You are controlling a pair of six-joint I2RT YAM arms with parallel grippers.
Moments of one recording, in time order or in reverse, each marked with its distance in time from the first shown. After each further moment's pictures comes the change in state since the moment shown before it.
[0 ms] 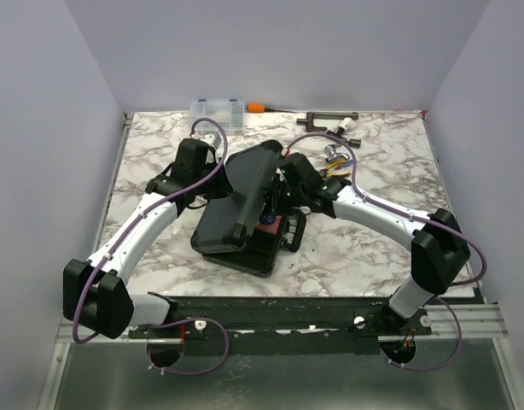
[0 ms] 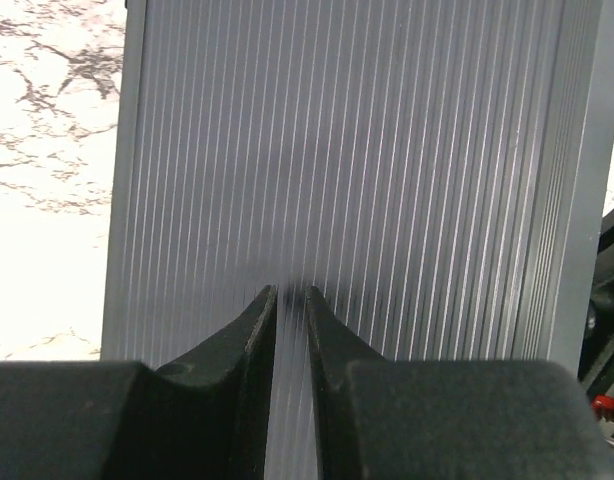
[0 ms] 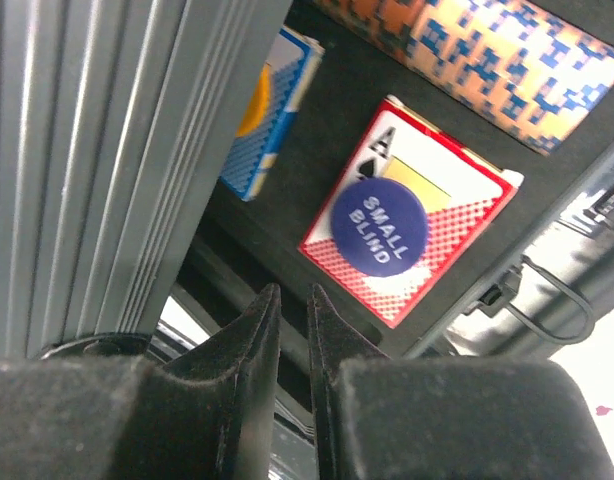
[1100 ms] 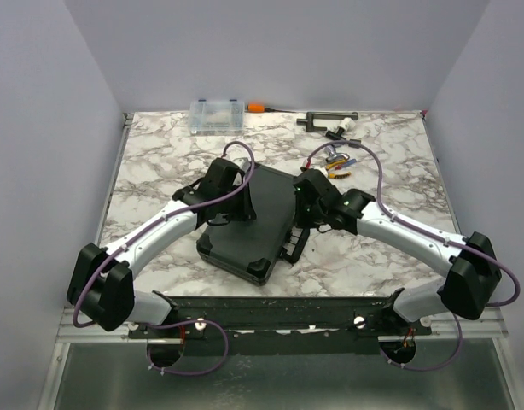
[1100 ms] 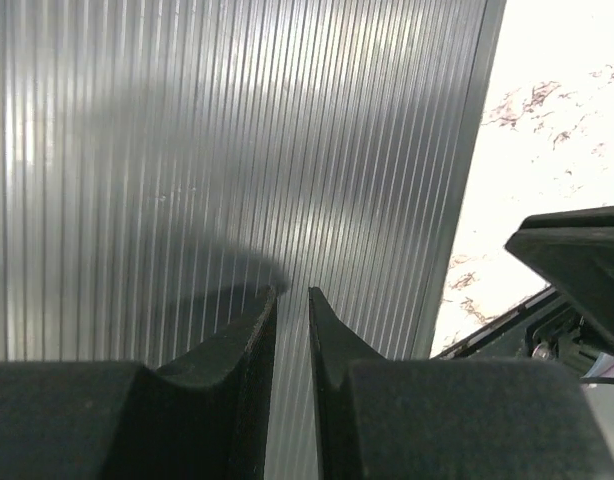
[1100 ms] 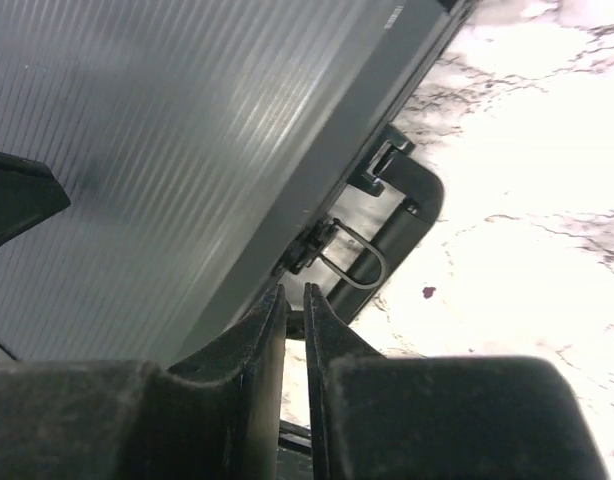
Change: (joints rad) left arm -0.202 0.055 -0.106 0.064 0.026 -0.101; right arm 0.026 -0.219 -0.154 -0.201 0.297 -0.052
